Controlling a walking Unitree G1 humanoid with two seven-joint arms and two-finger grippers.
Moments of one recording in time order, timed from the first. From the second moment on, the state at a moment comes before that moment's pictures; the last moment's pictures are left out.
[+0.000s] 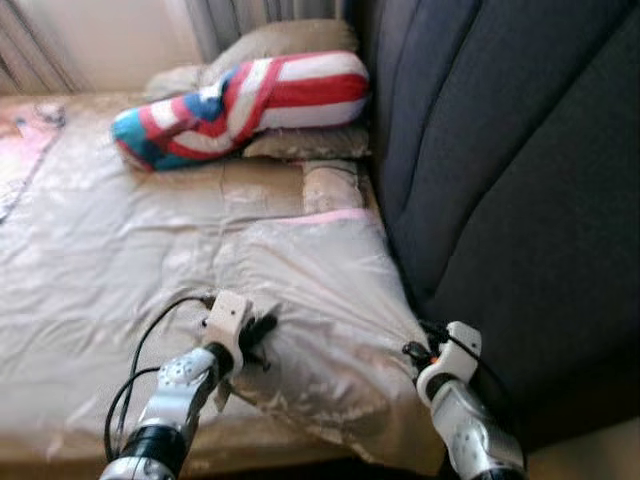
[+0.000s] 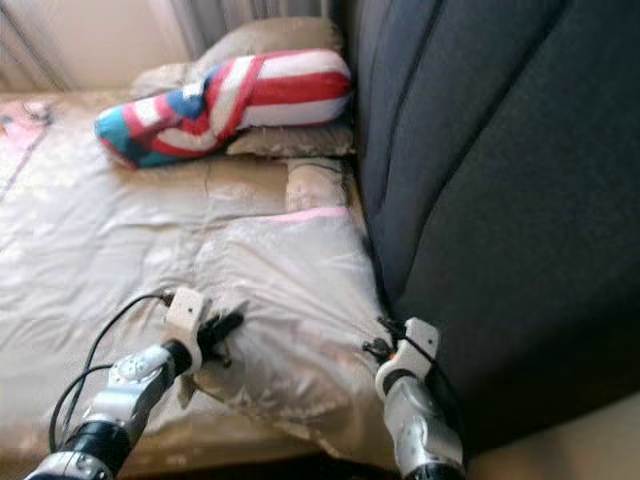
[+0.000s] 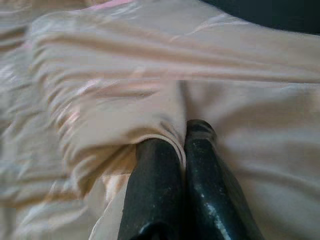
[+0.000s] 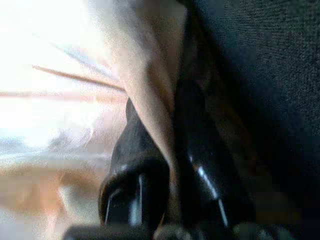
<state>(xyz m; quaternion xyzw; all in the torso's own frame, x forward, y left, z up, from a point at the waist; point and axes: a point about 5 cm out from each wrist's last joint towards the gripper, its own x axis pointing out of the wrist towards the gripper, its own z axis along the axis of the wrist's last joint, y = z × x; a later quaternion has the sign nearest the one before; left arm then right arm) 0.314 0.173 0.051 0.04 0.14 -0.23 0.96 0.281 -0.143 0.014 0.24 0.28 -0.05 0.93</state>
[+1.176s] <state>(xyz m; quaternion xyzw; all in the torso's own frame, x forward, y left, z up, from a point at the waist) 0.319 0.175 0.046 -0.01 0.15 -0.12 0.98 0.288 -0.135 0.013 0.25 0.27 -0.01 0.93</state>
